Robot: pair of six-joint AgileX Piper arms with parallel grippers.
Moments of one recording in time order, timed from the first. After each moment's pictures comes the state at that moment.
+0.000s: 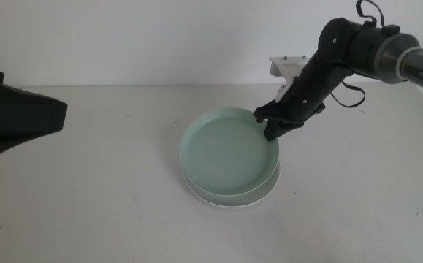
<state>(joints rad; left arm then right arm) -0.34 0.85 -1.23 -0.28 1.09 0.25 0.30 2.16 -1.80 0.38 1.00 -0.26</state>
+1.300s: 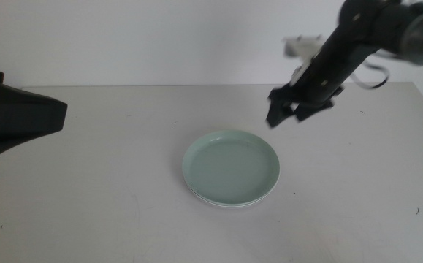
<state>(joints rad) -0.34 0.85 -1.23 -0.28 1.09 0.25 0.27 2.07 -1.80 0.34 1.08 -0.27</state>
